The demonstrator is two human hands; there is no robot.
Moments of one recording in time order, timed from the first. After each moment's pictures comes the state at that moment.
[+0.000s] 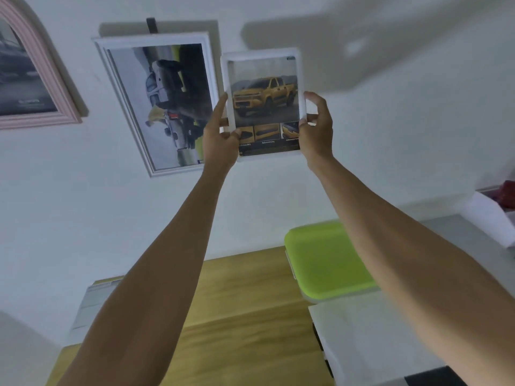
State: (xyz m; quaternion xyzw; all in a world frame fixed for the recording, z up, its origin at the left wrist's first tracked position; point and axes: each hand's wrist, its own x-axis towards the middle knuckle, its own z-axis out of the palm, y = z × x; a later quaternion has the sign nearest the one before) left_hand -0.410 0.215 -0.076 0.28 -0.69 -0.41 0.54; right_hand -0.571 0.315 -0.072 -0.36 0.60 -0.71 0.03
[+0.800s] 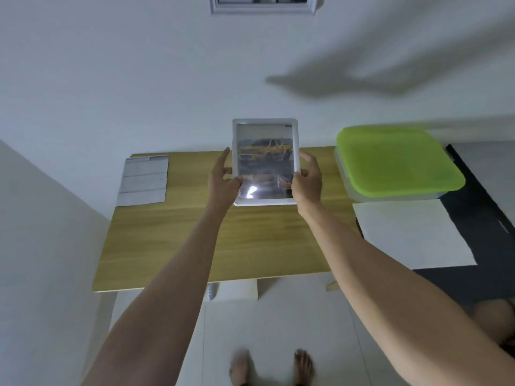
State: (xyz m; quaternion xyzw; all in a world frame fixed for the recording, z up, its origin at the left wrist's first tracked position) left_hand -0.170 0.269 -0.380 0.47 -0.60 -0.53 0.37; right_hand -0.335 0.351 -0.380 -0.22 0.76 -0.55 0.26
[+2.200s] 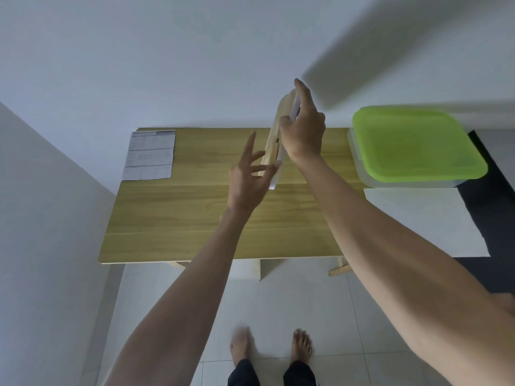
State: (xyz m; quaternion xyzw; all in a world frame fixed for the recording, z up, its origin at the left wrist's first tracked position) left_hand -0.181 0.316 -0.407 0.42 -0.69 -0.42 0.42; right_hand -0.313 0.305 -0.328 -0.40 0.78 -0.47 0.07
